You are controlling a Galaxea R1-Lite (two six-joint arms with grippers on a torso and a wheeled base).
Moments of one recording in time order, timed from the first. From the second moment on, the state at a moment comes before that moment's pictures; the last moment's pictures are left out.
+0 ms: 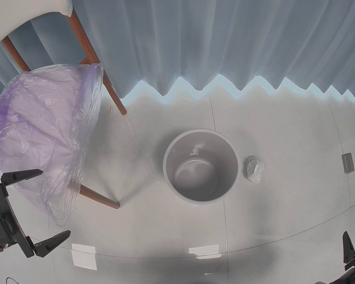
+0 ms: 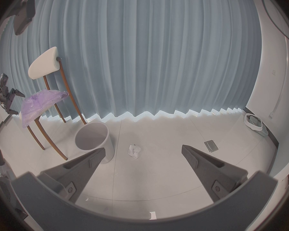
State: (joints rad) left arm -0.22 0.81 -0.40 -0.19 -0.43 1.07; right arm 0.00 0.02 -0.02 0.00 -0.02 0.00
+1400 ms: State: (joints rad) left arm -0.59 1.21 -0.69 -0.20 0.29 0.95; right arm 0.00 0.02 -0.02 0.00 -0.02 0.00
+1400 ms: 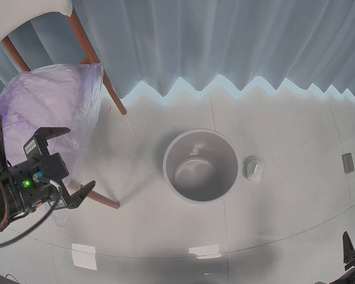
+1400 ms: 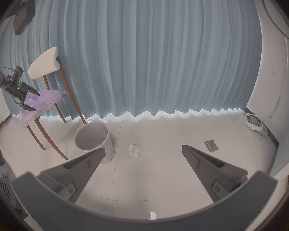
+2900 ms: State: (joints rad) left arm -0.74 1.56 -0.57 -0.77 0.90 0.94; right arm 0.00 0.02 -0.02 0.00 -0.02 0.00
